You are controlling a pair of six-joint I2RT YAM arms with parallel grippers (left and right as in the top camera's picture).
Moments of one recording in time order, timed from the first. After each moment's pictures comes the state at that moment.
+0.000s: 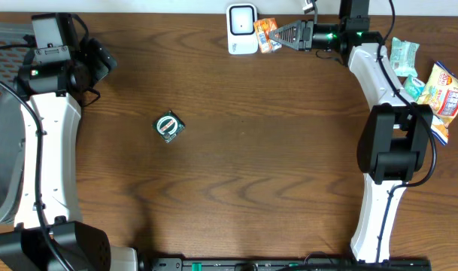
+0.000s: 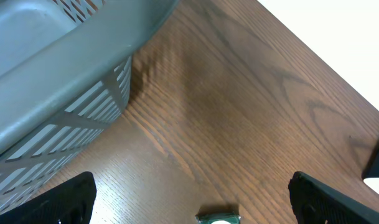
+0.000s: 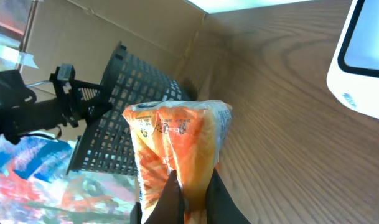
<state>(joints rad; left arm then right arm) 0.16 1.60 1.57 -0.89 -0.15 -0.55 0.04 2.32 1.96 -0.33 -1.32 0.35</state>
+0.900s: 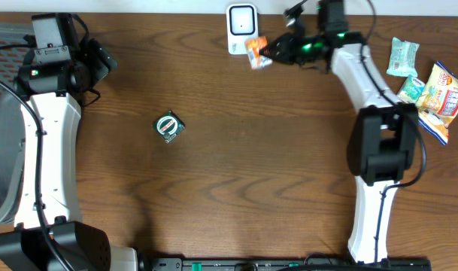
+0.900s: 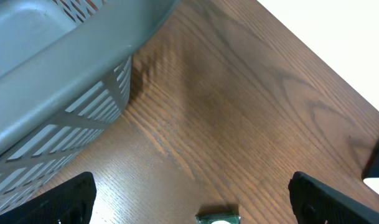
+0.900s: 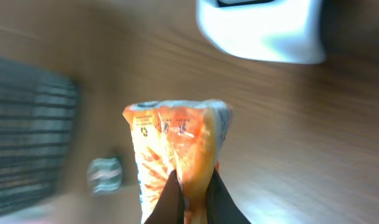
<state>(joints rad) 0.16 1.60 1.57 -0.89 -0.15 -0.55 0.16 2.32 1.96 -0.61 -0.77 0.19</state>
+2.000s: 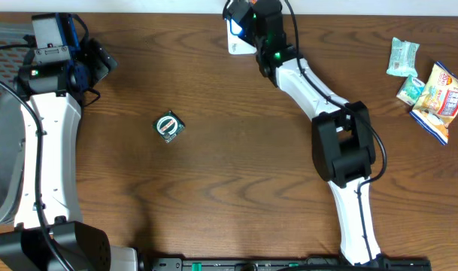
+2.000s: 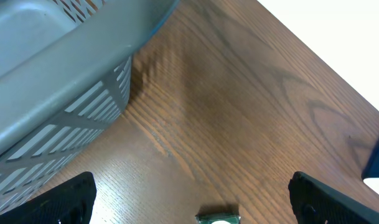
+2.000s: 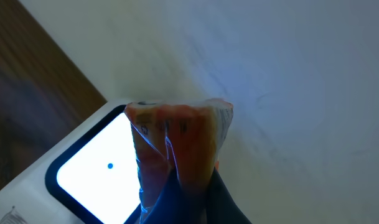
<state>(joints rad) 0.16 1.60 1.57 -0.89 -0.15 -0.55 0.39 2.41 1.96 0.11 0.15 -0.73</state>
